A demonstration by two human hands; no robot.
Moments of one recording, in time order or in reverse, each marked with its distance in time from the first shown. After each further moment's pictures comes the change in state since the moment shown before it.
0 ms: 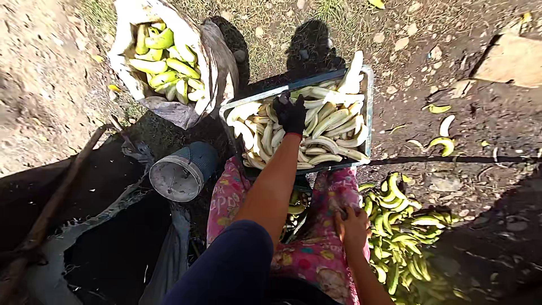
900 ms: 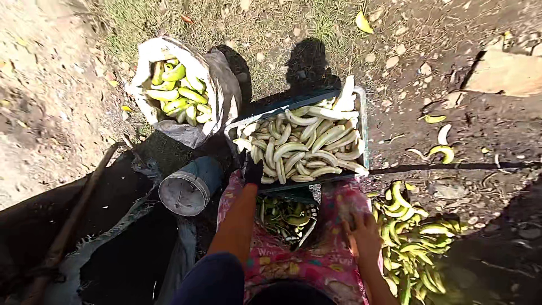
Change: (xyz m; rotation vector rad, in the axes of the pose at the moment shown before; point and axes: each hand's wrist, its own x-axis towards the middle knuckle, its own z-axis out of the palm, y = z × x) left_hand -0.009 -0.200 -0.092 0.337 -0.235 -0.169; right_hand 0.003 -0.006 -0.039 -0.052 0.014 -0.090
